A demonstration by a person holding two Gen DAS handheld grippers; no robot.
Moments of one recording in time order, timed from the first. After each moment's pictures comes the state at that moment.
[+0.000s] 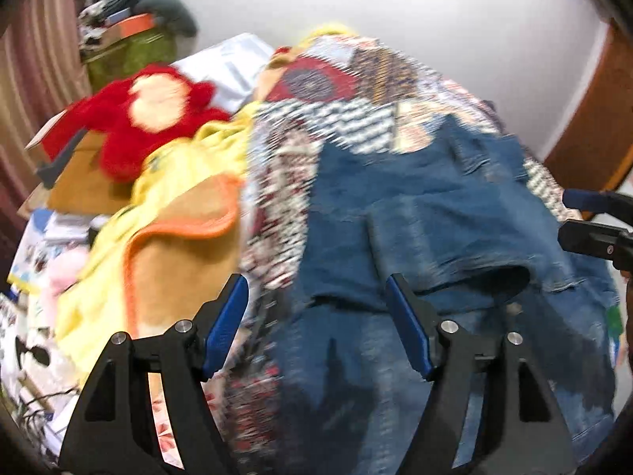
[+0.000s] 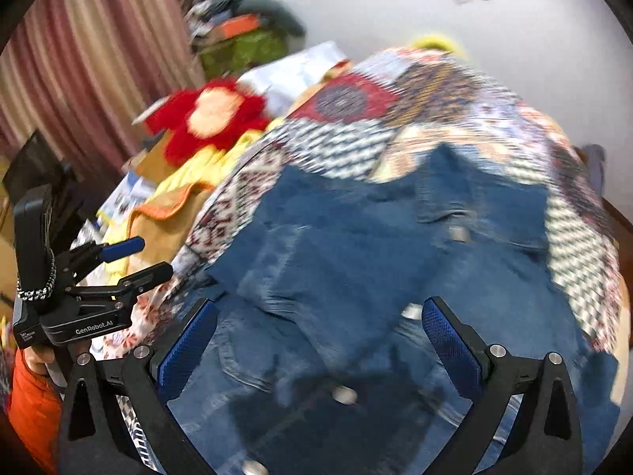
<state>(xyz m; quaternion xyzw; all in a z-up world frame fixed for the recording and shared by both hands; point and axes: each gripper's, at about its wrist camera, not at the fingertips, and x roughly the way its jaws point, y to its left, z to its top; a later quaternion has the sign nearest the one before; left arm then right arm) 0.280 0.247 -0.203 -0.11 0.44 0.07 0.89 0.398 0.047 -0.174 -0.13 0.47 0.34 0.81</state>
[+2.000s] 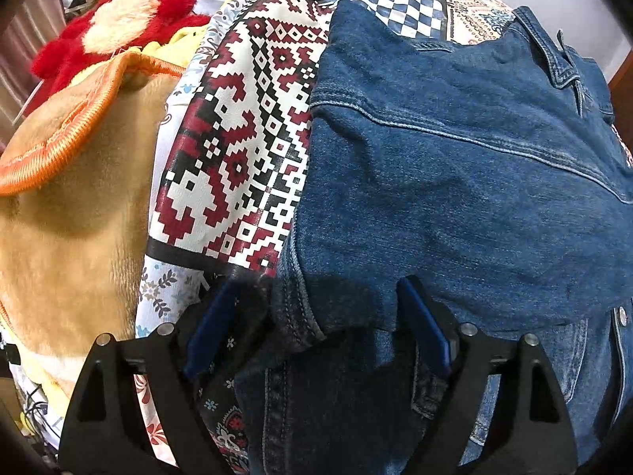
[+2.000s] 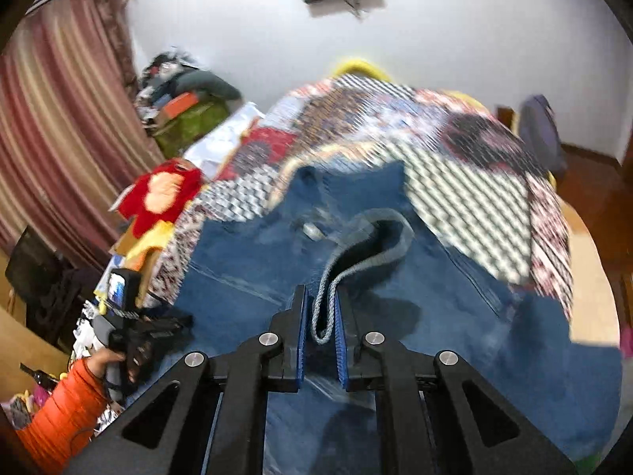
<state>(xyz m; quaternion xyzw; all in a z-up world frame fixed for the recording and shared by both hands) 0.364 0.241 -0.321 -0.09 0.56 0.10 0.82 0.420 -0.160 -0.153 0.03 0.43 0.26 0.87</state>
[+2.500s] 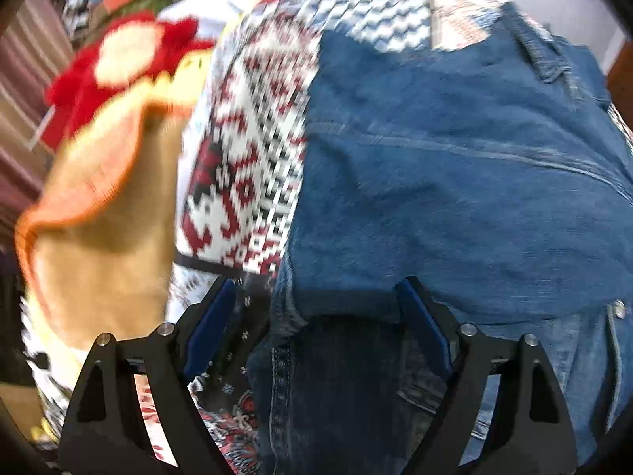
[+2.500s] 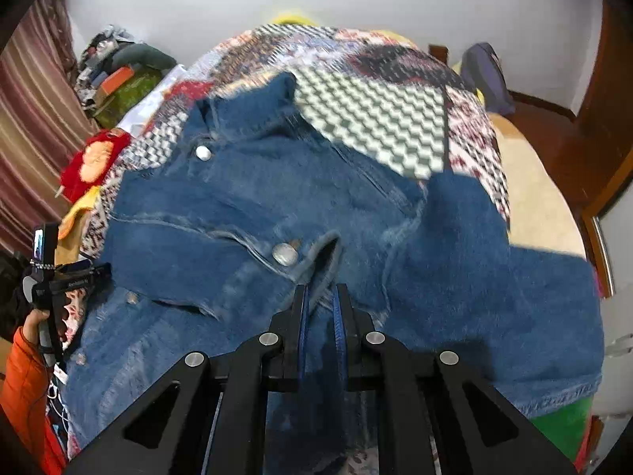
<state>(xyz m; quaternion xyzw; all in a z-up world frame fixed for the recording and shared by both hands) 0.353 0.211 -0.283 -0.03 0.55 0.12 0.83 0.410 -0.227 -0.214 0.01 0.49 0.17 0.85</state>
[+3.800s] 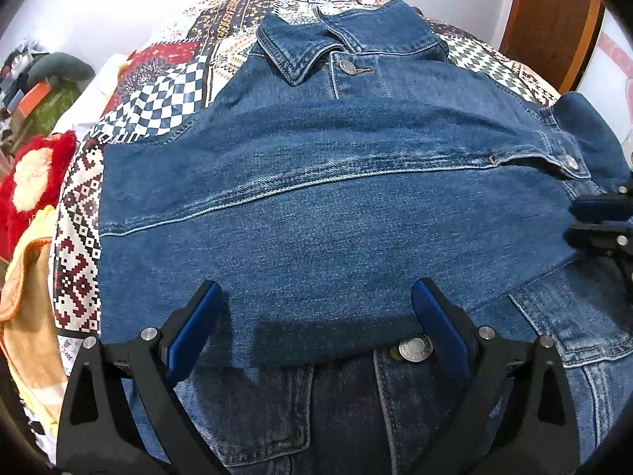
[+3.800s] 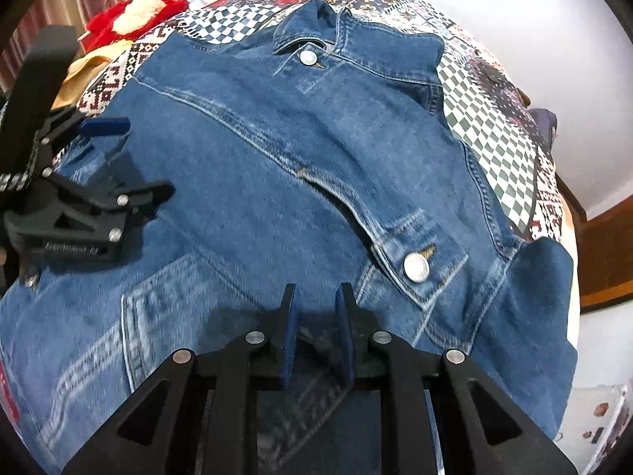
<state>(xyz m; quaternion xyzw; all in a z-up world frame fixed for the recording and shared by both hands) 0.370 0.055 -0.265 0.05 0.50 -0.04 0.86 0.386 -0.120 -0.254 -0.23 0.52 0.22 0.79</state>
